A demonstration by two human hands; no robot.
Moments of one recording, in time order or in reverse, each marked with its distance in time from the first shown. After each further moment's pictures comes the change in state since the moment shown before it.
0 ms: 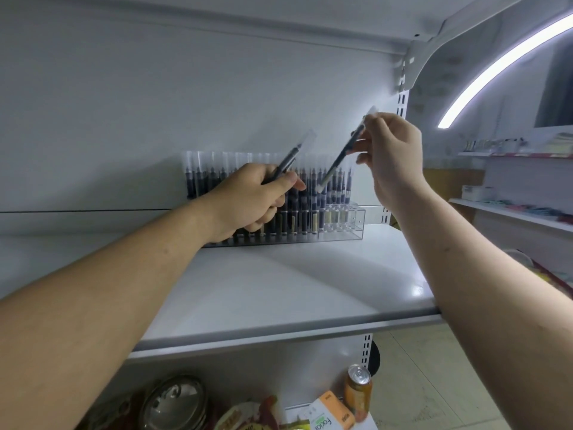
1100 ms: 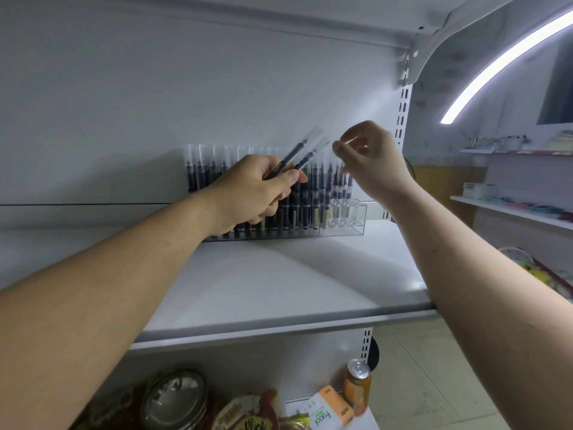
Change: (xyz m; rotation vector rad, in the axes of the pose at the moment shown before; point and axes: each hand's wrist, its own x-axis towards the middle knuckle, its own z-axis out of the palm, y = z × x) left_hand 0.000 -0.001 0.000 0.050 0.035 0.050; right_hand -0.011 0.012 0.001 -0.585 -0.189 -0.150
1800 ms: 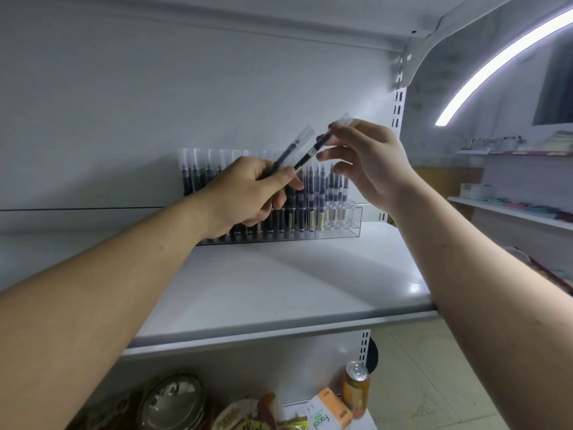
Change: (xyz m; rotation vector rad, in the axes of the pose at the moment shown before) left_hand 0.001 -0.001 -0.001 -0.097 -0.003 -0.005; right_hand 0.004 -0.009 -0.008 0.795 -0.229 0.164
